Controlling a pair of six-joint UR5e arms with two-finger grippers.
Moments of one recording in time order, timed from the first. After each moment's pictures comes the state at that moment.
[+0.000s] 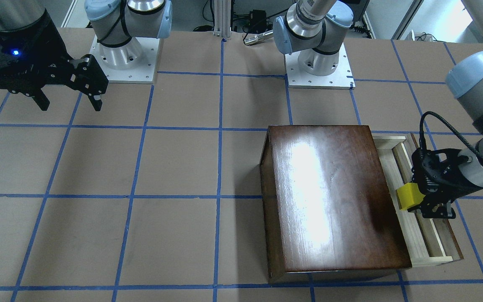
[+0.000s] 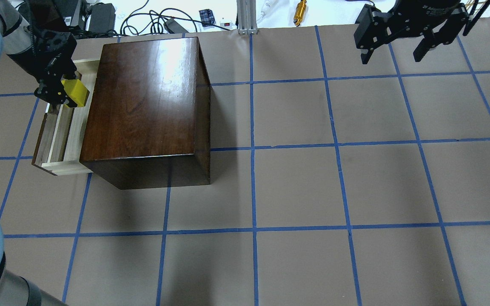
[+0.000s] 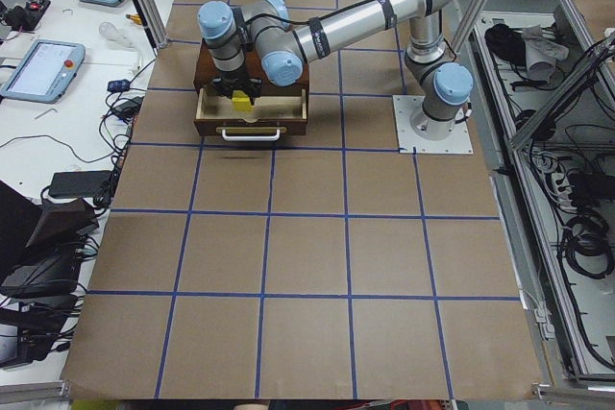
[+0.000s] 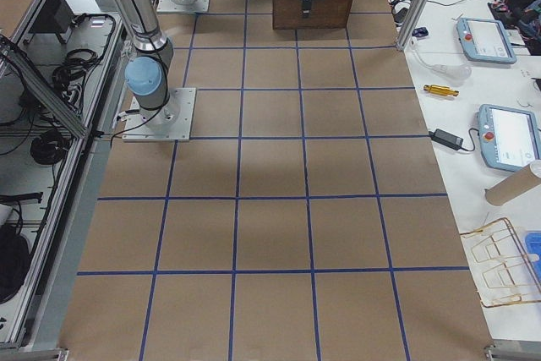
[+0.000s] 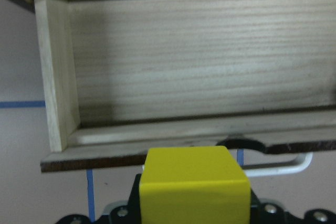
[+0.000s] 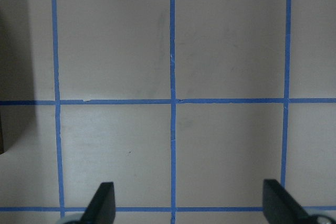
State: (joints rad) left arm -1.22 -1.95 -1.45 -1.40 1.51 1.97; right arm 1.54 -1.53 1.41 -1.53 -1.56 -0.04
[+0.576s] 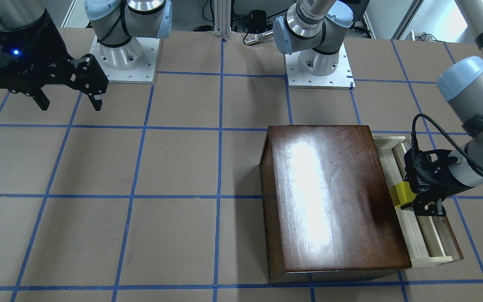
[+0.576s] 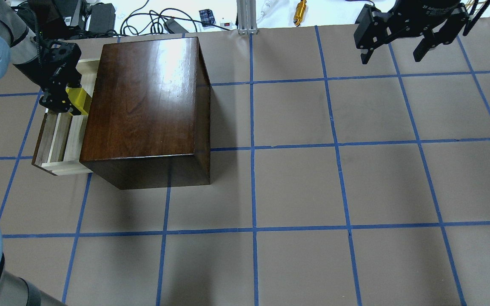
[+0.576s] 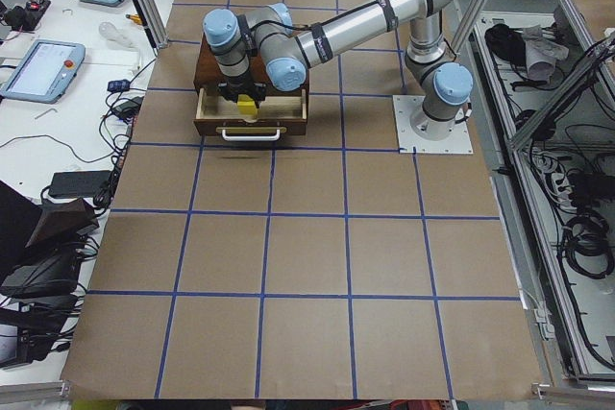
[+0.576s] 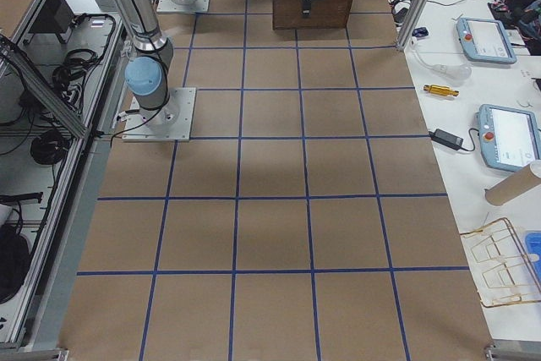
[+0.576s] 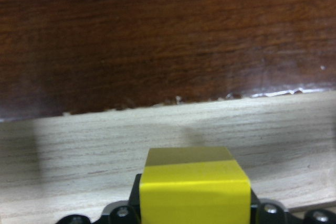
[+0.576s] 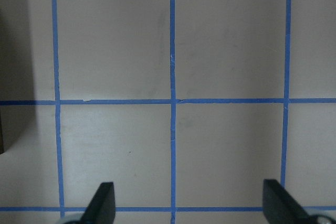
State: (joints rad) left arm -1.22 -1.94 -1.50 -1.37 1.51 1.97; right arm 1.54 -1.53 1.41 -1.53 -1.56 -0.04
